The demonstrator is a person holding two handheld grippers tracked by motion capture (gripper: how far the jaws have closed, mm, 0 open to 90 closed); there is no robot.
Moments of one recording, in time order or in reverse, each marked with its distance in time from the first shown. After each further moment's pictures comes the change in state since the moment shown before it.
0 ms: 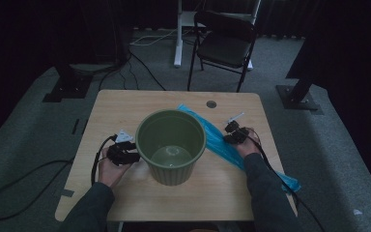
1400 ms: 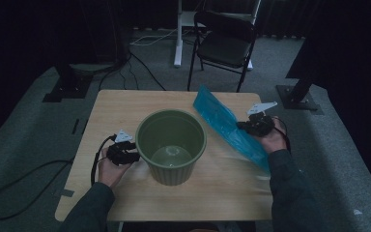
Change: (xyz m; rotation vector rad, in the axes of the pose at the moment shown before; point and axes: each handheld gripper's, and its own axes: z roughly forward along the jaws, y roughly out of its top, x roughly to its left) left arm 0.000 0.000 -0.001 -0.005 0.003 -0.007; right arm -0.009 -0.001 -0.126 -0.286 0.044 -0.150
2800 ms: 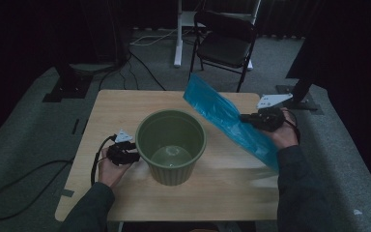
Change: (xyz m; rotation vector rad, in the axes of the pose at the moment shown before) left arm 0.000 0.000 0.000 0.000 0.002 -0.002; right arm 0.007 0.029 -0.054 -0.122 0.085 -0.100
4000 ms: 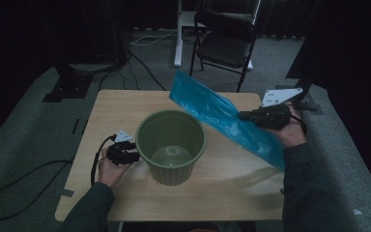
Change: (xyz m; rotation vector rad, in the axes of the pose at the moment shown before) left arm 0.001 0.000 0.000 0.004 0.000 -0.003; right arm 0.022 0.035 -0.036 -0.077 0.104 -0.124
